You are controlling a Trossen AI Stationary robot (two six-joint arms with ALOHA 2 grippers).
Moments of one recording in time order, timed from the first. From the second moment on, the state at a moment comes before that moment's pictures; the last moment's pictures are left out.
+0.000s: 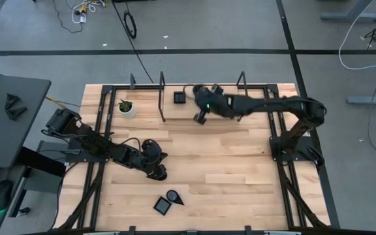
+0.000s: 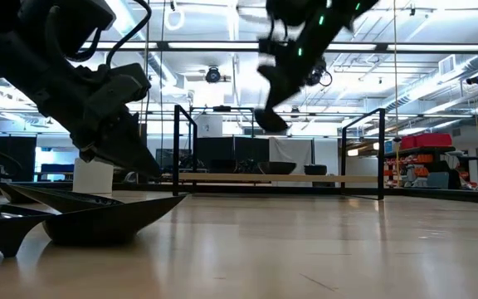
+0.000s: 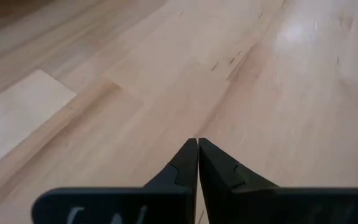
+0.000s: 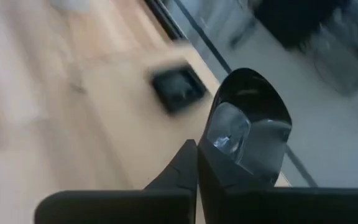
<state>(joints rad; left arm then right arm) -0.39 1.55 0.51 0.23 -0.62 -0.80 -0.19 1.64 1.27 -0.41 0.47 0.02</state>
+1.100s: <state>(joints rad) -0.39 1.55 0.51 0.25 -0.63 -0.79 -0.34 1.72 1.27 -0.41 0.28 0.07</state>
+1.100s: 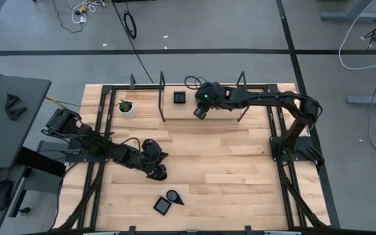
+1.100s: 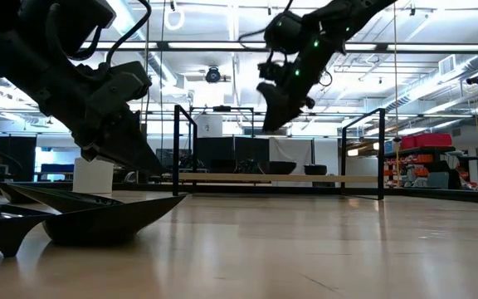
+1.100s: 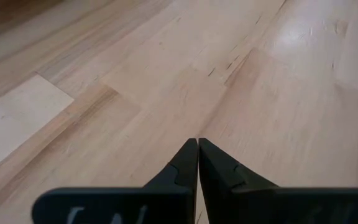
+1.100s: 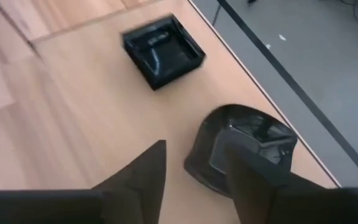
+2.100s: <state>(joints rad) -0.47 1.39 0.52 0.13 -0.02 -0.89 0.37 1.63 0.76 0.41 0.30 0.30</state>
